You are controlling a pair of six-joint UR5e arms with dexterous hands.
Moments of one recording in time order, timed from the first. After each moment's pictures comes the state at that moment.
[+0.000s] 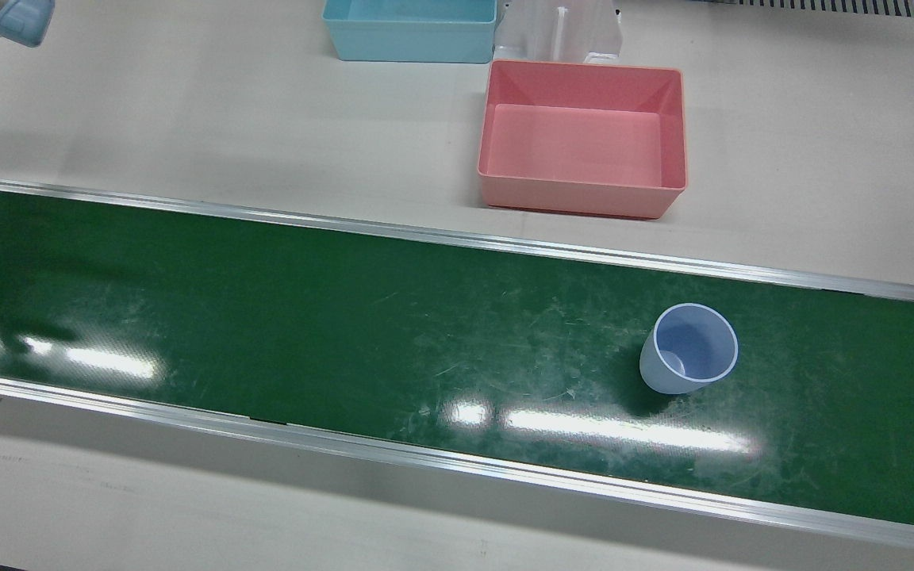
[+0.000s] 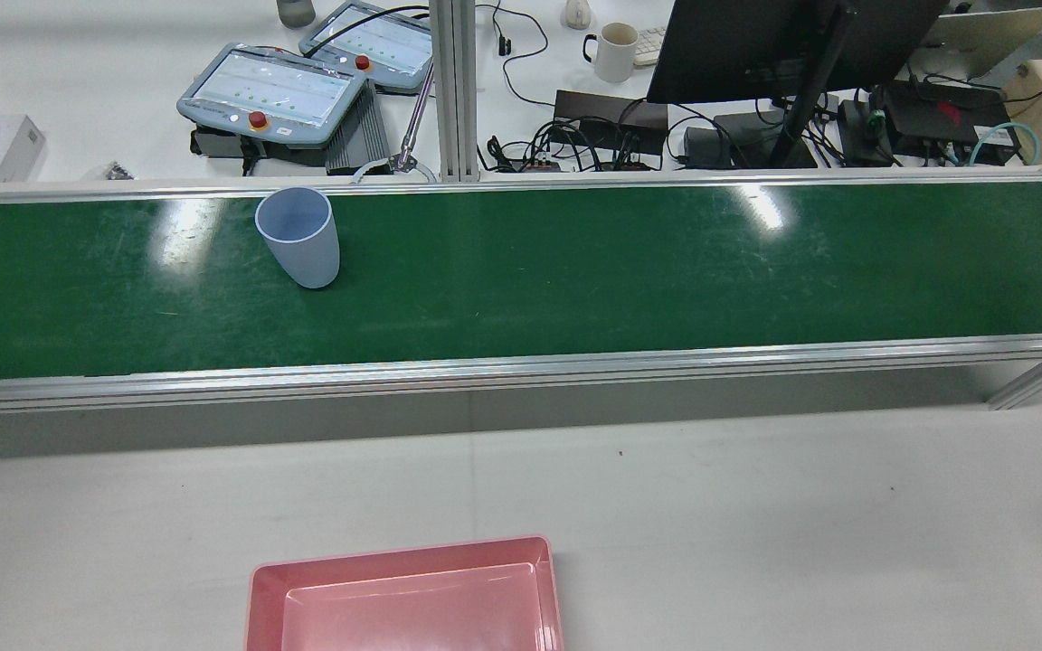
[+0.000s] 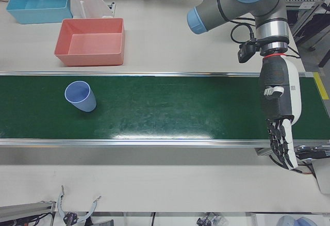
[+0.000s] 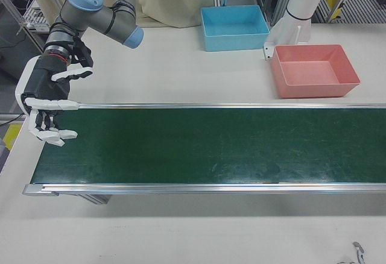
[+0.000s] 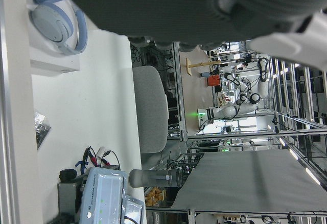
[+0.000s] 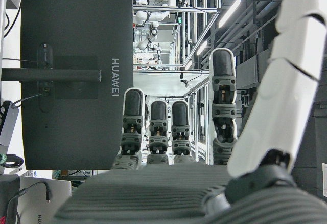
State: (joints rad) left arm -1.42 -1.90 -1.70 0.69 1.61 0.09; right arm 1.46 -1.64 1.68 -3.06 -1.46 0.01
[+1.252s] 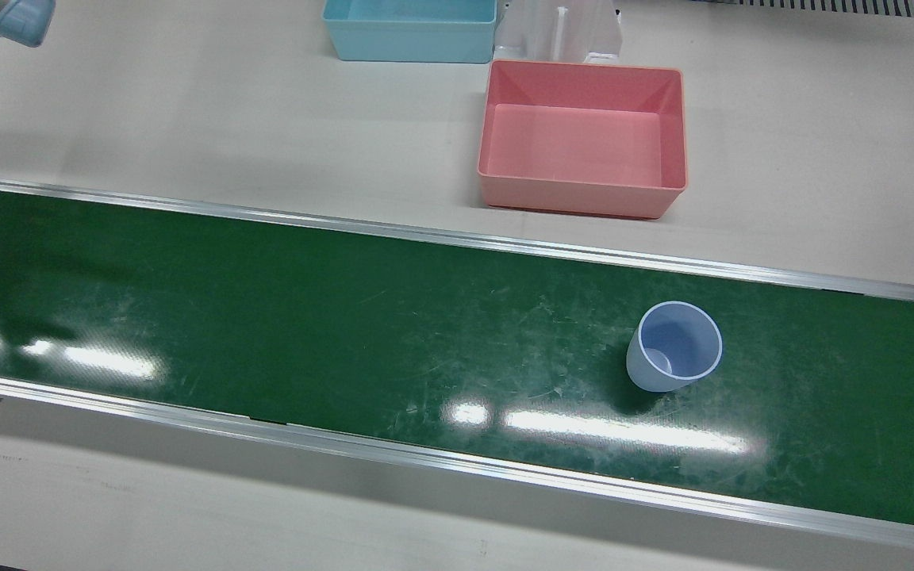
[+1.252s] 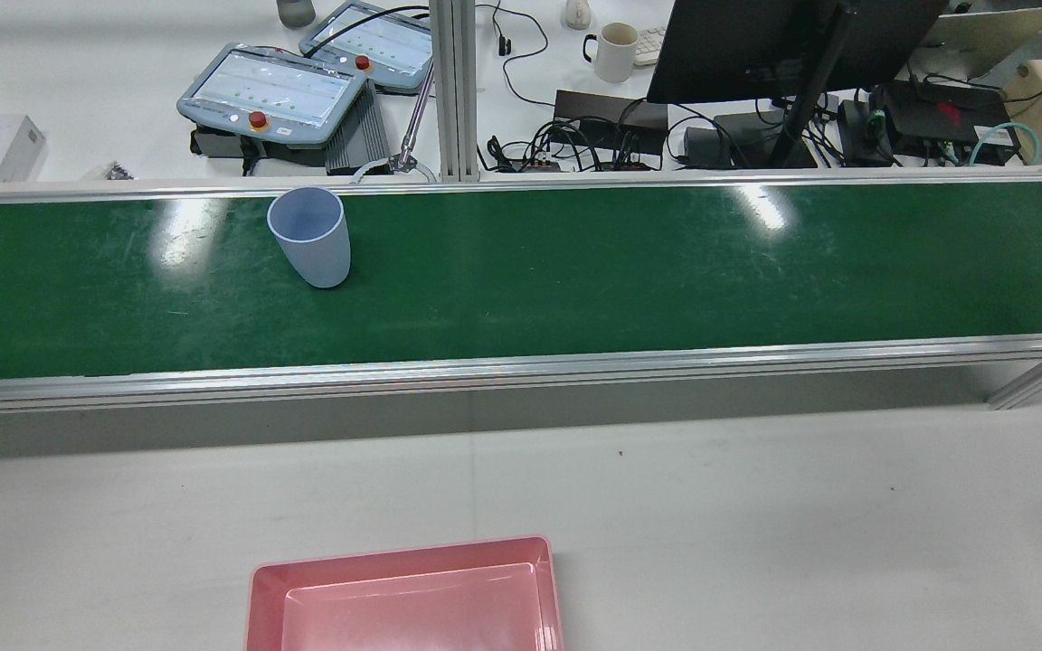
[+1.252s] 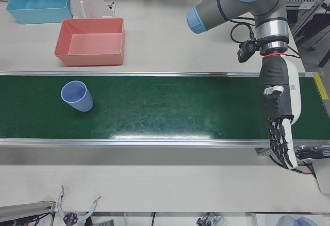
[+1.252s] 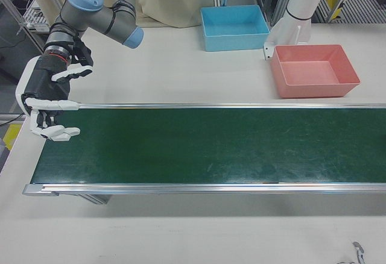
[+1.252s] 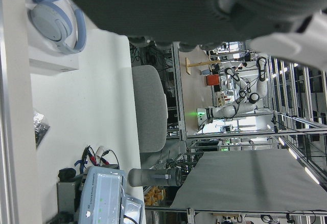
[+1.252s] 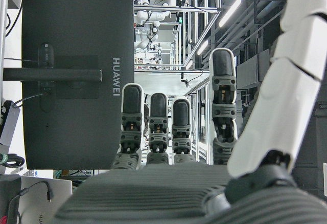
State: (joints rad) left arm -1.42 -1.90 -1.70 0.69 1.61 0.09; right arm 1.46 -1.64 1.68 -3.06 -1.46 0.01
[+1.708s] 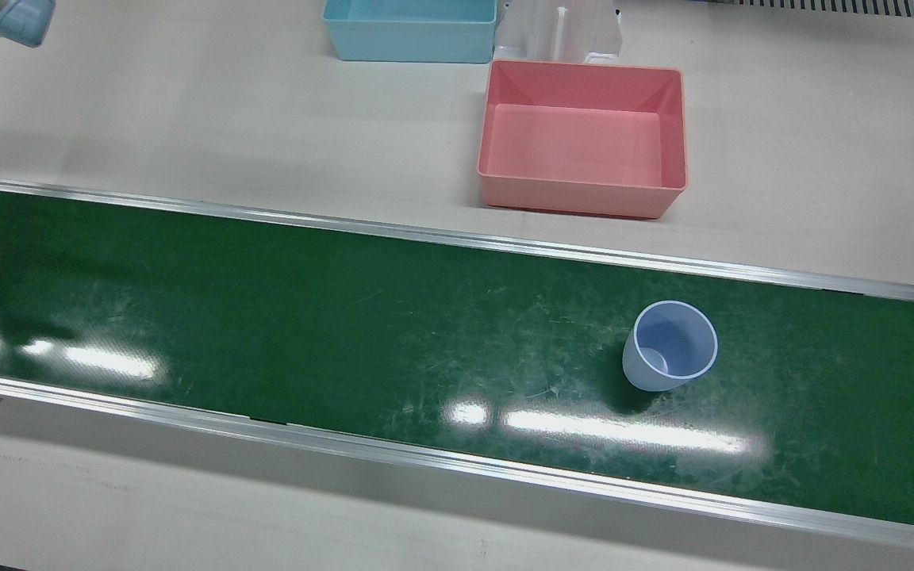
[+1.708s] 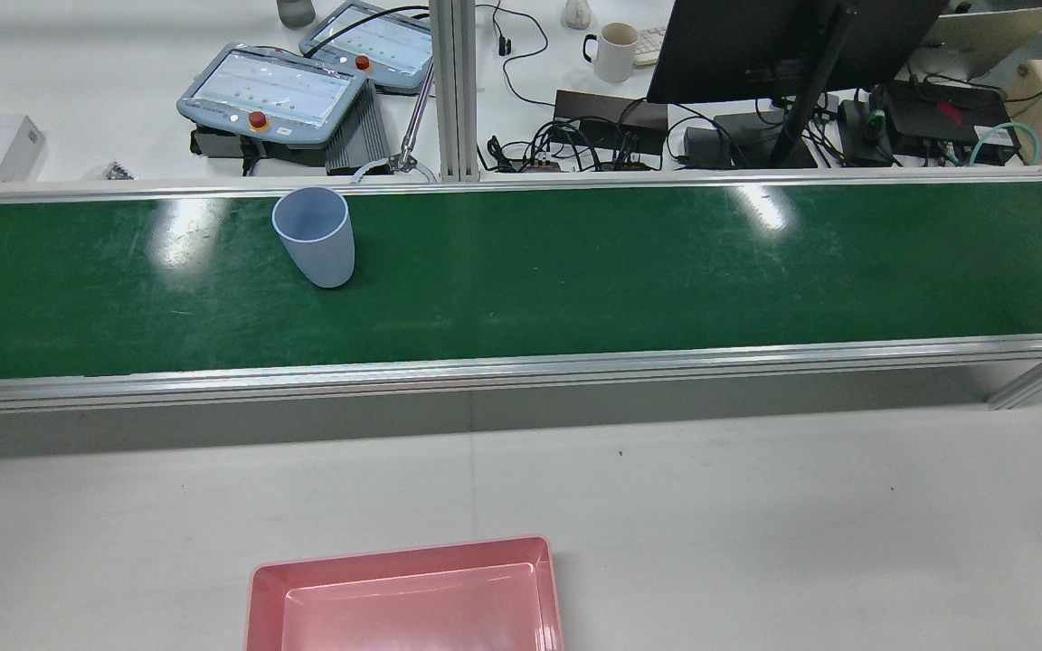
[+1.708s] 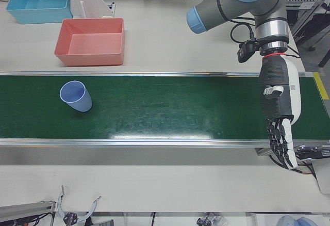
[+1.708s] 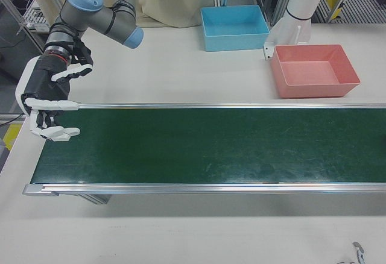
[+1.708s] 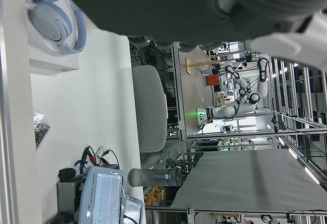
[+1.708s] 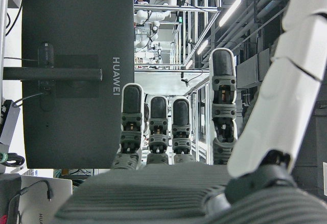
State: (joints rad) left arm -1.42 -1.90 -1.70 0.69 1.61 0.09; right arm 1.46 -1.64 1.68 -3.06 -1.46 0.01
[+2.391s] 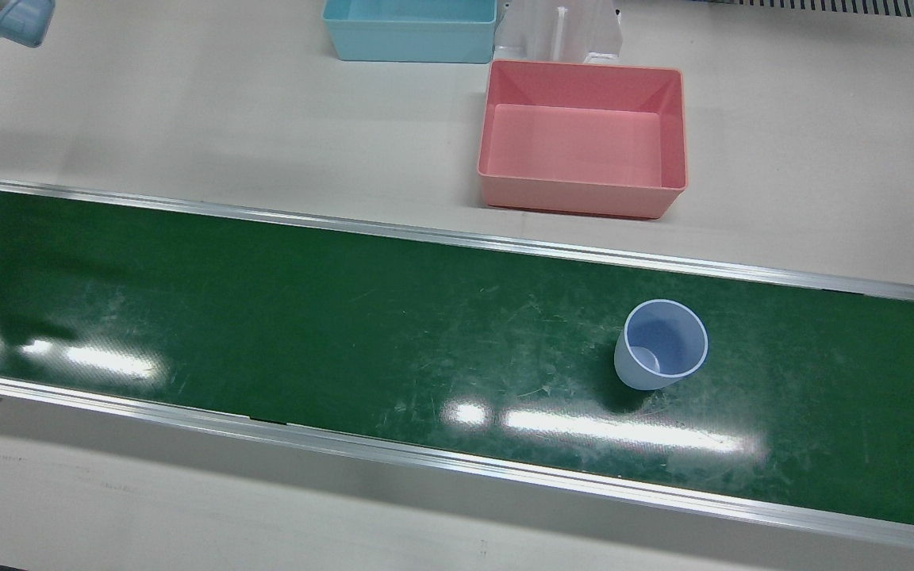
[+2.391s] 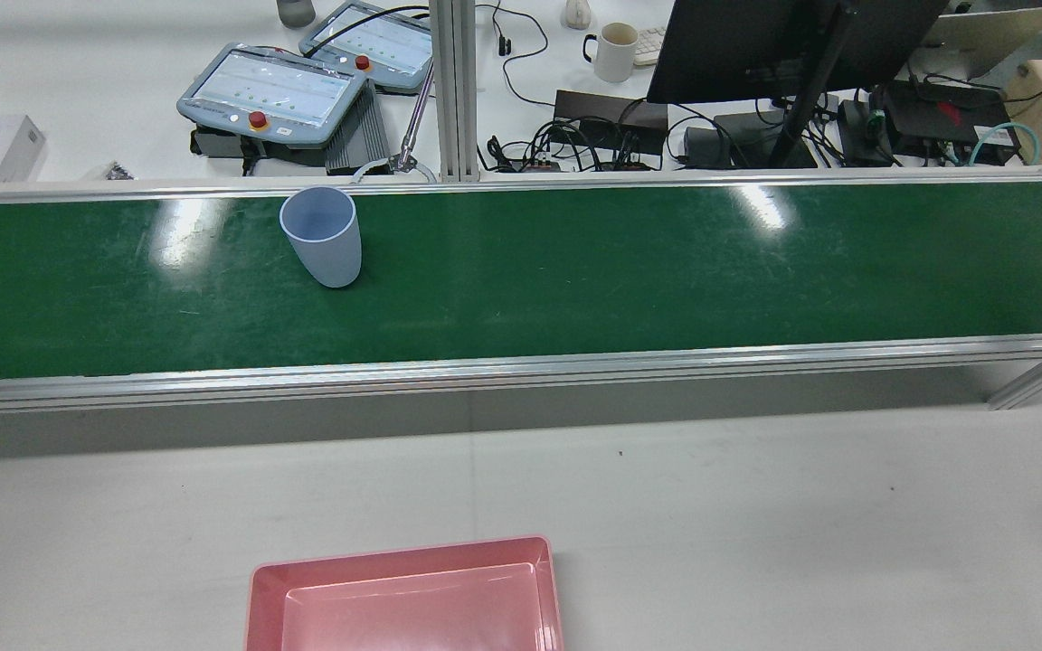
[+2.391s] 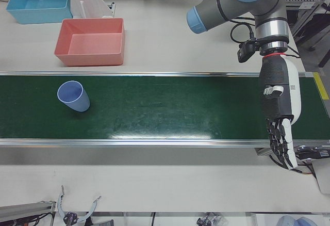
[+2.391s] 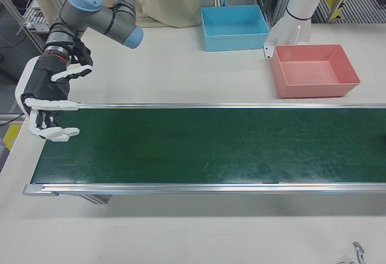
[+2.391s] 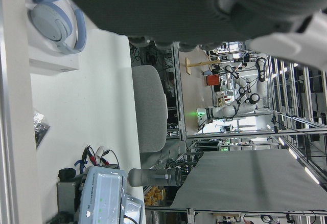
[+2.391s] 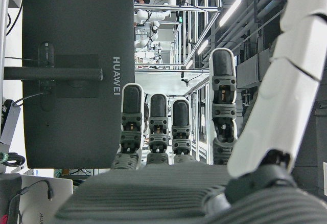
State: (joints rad) left arm -1.42 -1.90 -1.70 0.69 1.61 0.09; right arm 1.46 -1.64 1.68 -3.06 -1.46 0.01
